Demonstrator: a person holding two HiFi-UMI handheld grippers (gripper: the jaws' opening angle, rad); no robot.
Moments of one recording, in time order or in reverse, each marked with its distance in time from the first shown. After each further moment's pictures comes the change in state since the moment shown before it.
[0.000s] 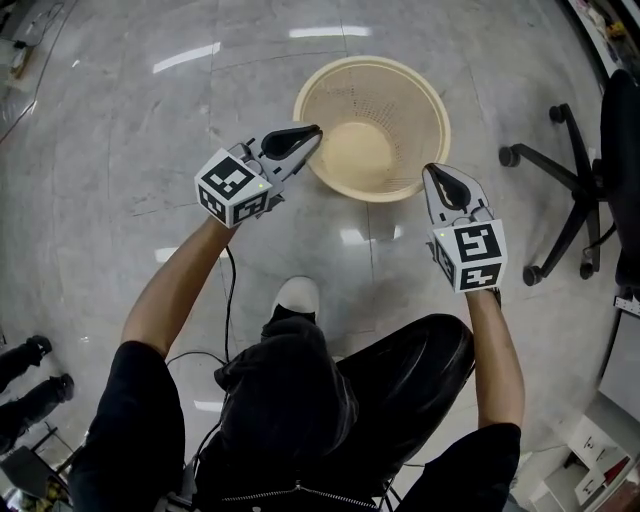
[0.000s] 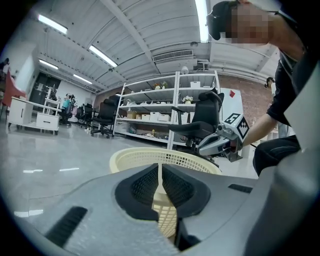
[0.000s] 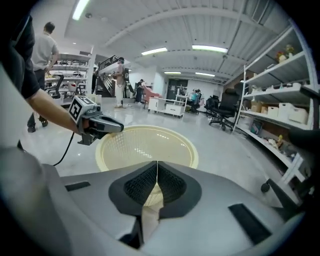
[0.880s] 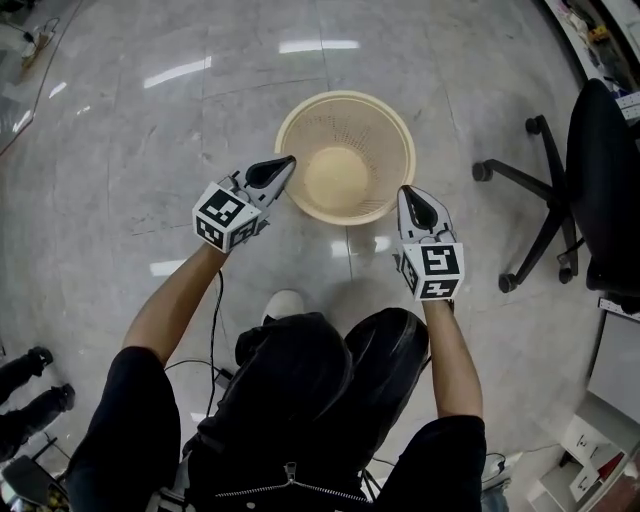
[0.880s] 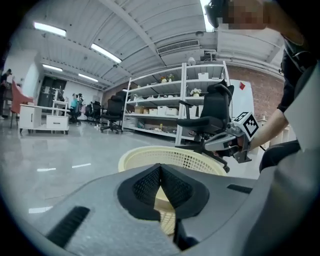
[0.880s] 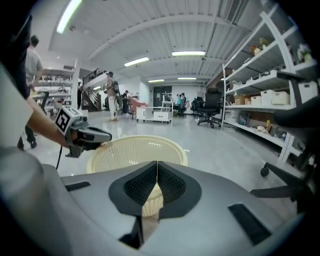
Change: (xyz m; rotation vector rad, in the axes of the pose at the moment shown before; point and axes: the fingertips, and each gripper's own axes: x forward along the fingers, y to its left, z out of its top) left arm 0.001 0.010 0.011 -0.001 0.101 0.106; right arm -0.005 -0.026 0.003 0.165 -0.082 -0.094
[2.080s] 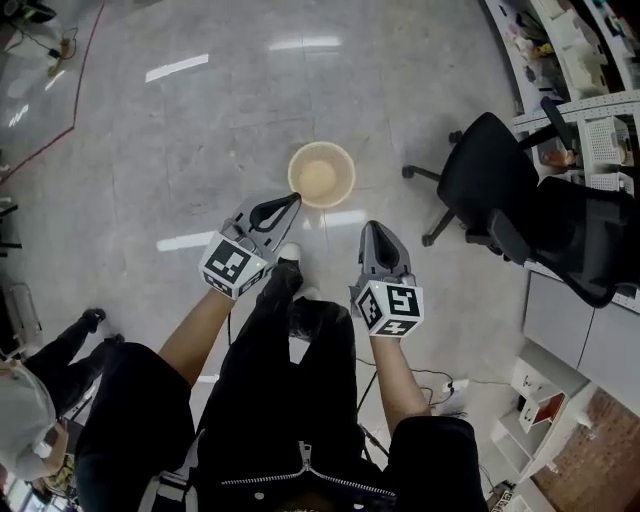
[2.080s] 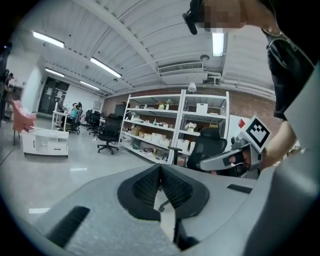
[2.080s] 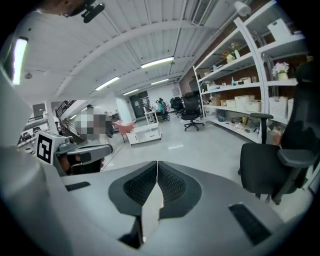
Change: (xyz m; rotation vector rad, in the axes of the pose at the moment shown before) left arm -0.244 -0.160 0.565 -0.055 -0.083 -0.006; right arm -0.339 0.091 0.503 0.375 -0.017 -0.090
